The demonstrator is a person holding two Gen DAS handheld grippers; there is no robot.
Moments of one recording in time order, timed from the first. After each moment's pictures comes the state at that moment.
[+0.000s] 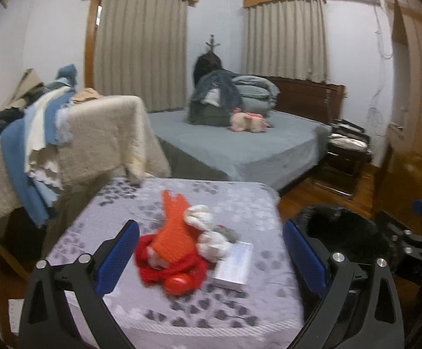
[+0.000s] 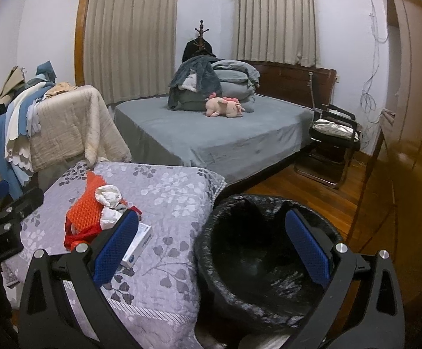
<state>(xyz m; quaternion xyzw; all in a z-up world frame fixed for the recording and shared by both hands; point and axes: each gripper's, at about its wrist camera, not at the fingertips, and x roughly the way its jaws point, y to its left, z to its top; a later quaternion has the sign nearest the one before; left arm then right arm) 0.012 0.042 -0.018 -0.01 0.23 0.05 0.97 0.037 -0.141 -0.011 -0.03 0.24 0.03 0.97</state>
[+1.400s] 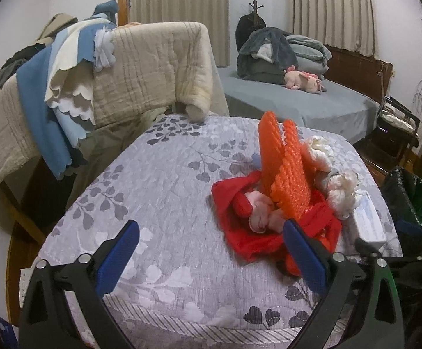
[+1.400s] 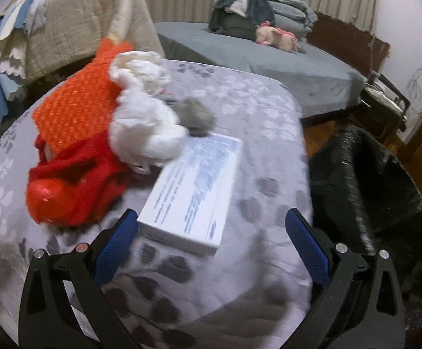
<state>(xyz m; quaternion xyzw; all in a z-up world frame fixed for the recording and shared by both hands) 0.060 0.179 -0.140 -0.04 0.33 0.12 0.94 0.150 -0.004 -0.181 -0.10 0.39 0.07 0.91</state>
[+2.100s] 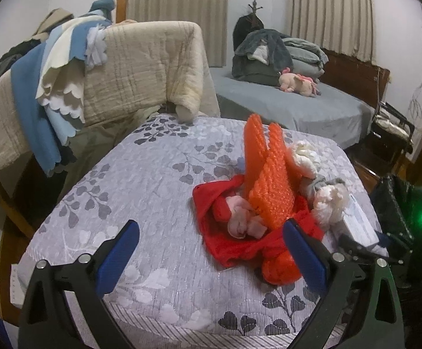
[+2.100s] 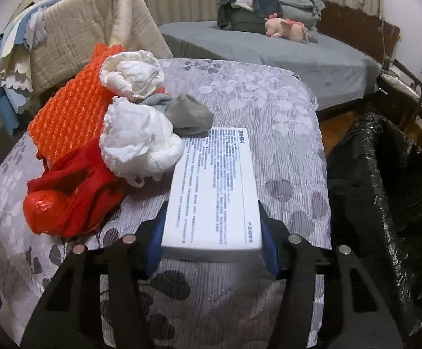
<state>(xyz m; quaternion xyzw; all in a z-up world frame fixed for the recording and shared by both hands) 0.068 0.164 -0.138 -0.05 0.33 0.11 0.94 0.172 -0.014 -0.194 -0.06 0.41 0.12 0.90</state>
